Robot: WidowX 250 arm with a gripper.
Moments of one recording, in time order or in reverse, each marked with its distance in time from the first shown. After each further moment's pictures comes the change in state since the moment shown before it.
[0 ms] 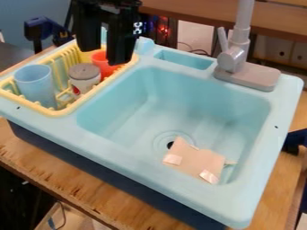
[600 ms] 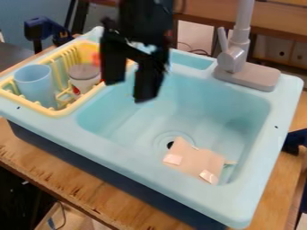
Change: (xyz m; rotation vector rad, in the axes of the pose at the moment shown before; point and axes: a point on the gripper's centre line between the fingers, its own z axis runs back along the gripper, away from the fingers) arm 0.002 -0.049 -0.028 -0.001 0.002 -0.049
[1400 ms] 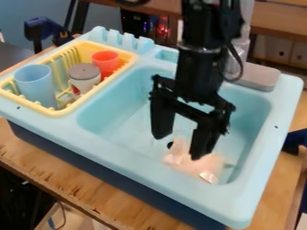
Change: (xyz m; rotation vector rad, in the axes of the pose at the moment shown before) arm 0.028 -0.055 -0.047 -0.039 0.038 0.056
